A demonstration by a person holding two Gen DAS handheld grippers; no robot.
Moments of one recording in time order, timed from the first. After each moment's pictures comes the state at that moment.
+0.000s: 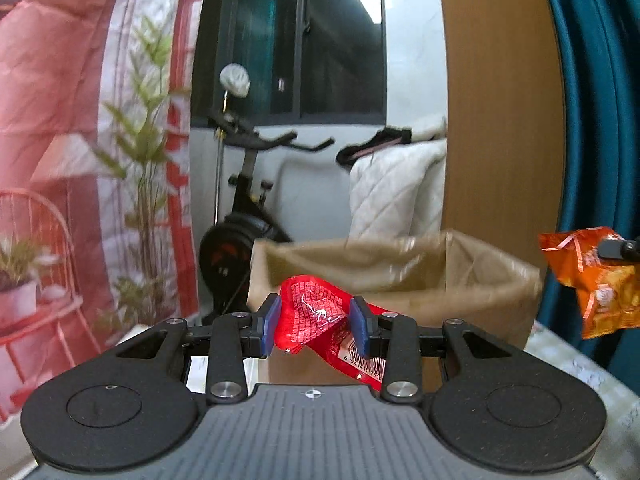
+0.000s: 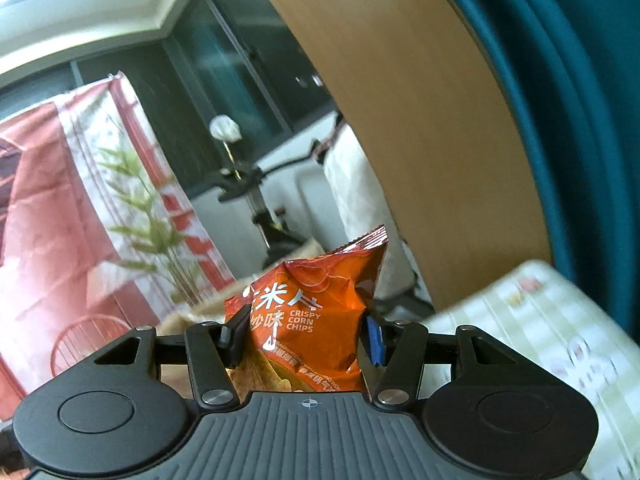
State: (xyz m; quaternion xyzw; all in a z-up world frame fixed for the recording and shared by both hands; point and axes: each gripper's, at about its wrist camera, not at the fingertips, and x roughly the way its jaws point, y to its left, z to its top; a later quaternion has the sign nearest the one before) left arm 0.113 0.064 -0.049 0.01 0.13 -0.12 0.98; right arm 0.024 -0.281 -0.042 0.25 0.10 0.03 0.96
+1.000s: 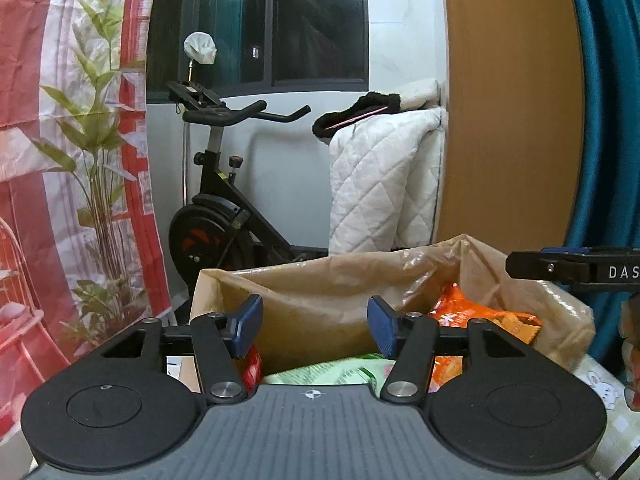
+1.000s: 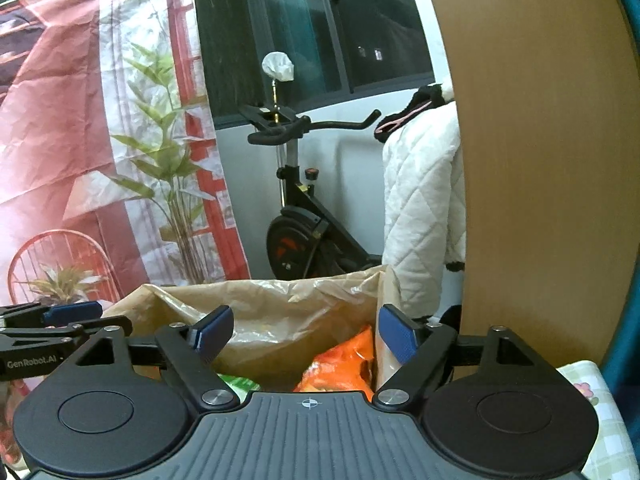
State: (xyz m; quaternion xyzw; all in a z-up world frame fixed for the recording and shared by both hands) left arm 0.222 0.034 -0.039 0.03 0.18 -0.16 0.97; right arm 0.175 -0.209 -0.020 0.09 0.17 0.06 0.98
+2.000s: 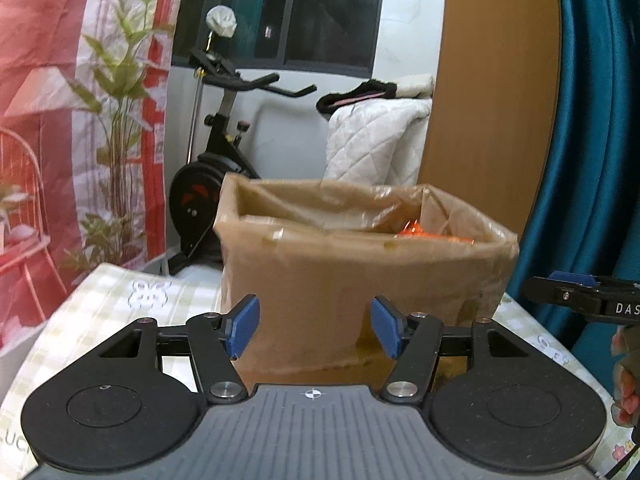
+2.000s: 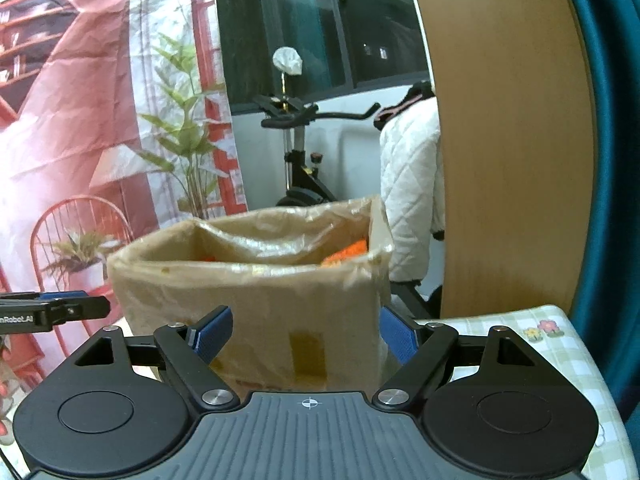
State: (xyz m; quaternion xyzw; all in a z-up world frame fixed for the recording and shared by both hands) left arm 0.116 0.056 -0.079 -0.03 0.22 -0.16 0.96; right arm 0.032 -0.196 -0.059 0.08 0.18 0.06 0.98
